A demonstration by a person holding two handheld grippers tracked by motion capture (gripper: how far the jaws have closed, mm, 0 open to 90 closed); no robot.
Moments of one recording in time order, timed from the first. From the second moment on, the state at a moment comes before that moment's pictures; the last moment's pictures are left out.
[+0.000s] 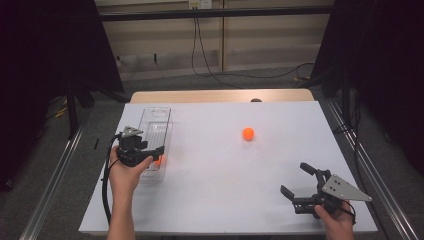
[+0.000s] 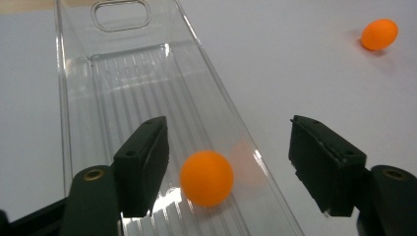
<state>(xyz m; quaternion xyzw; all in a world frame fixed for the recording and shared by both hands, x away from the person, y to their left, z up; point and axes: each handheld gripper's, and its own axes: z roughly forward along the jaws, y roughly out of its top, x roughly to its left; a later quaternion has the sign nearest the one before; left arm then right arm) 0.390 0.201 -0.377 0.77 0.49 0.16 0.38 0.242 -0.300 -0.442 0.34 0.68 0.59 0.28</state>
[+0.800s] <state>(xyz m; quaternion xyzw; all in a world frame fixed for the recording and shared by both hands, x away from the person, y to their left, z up) 0.388 0.174 -0.371 0.78 0.46 0.14 0.40 0.242 -0.300 -0.442 0.34 0.68 0.59 0.28</state>
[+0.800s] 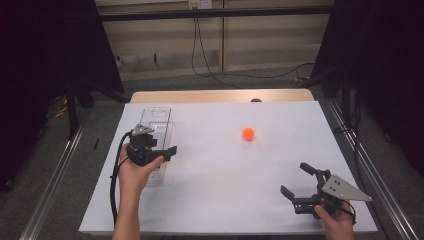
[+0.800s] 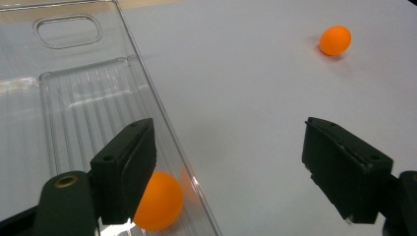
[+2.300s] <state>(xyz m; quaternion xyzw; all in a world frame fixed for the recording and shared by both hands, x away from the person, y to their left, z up) 0.388 0.121 -0.378 0.80 0.41 0.11 0.42 0.242 -0.302 -0.442 0.34 0.68 0.58 0.28</state>
